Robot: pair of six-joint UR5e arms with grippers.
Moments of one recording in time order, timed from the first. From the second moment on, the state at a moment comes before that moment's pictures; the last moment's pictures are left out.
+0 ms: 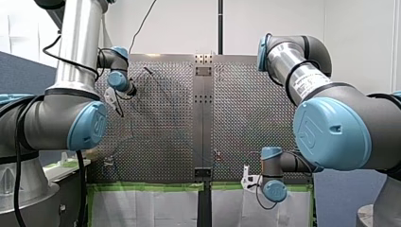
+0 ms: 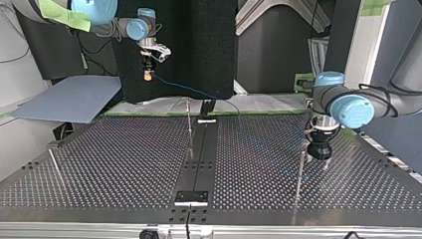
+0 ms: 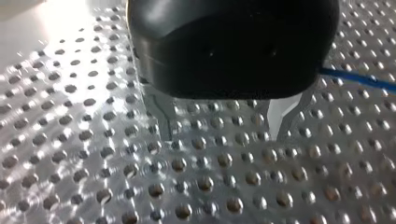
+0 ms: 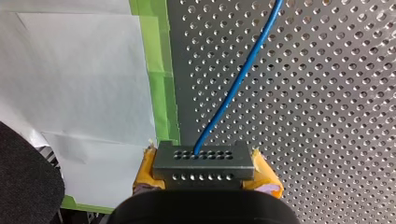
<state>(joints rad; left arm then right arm) 0.12 -1.80 -1.71 -2.81 -1.51 -2.21 1.94 -0.57 1.97 -1.19 1.68 1.66</state>
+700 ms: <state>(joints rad) 0.14 -1.78 -1.72 -2.81 -1.45 -2.27 1.94 -0.57 1.97 -1.18 1.67 1.66</state>
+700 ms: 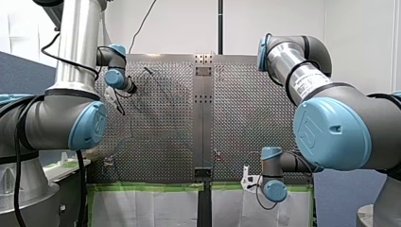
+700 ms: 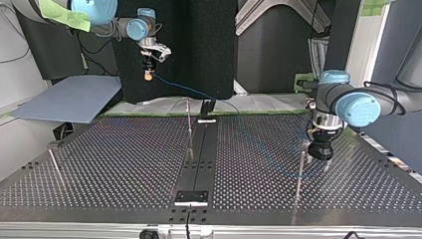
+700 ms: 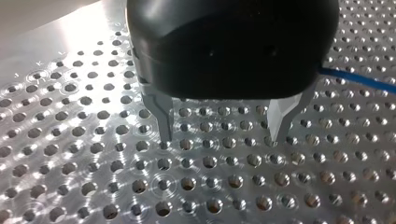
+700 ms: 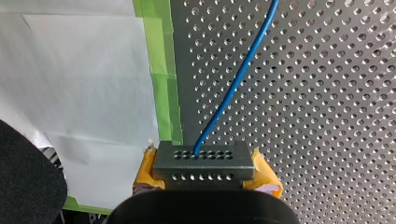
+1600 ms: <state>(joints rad) 0.17 -1.73 -1.75 -2.84 -1.37 -2.31 1.94 -0.57 1.97 -1.19 1.65 1.66</state>
